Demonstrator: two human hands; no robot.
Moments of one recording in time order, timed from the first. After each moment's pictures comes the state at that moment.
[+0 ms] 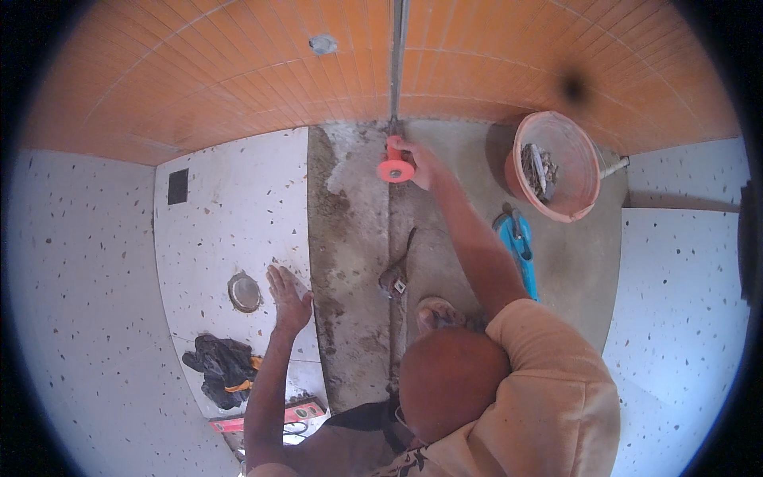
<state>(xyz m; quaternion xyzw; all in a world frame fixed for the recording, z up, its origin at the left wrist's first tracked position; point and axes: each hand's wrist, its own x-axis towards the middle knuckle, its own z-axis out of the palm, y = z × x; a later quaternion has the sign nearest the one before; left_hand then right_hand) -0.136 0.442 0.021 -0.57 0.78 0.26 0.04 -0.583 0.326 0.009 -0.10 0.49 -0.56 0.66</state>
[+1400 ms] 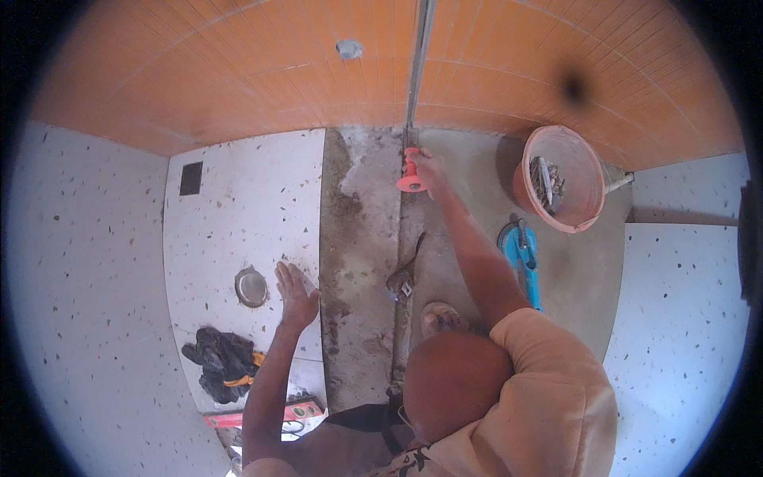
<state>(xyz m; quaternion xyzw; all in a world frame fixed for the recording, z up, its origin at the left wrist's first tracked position) -0.146 0.434 0.017 -0.57 0.78 0.26 0.03 -0.585 0.327 -0.001 -0.21 0.68 -0.50 0.49</state>
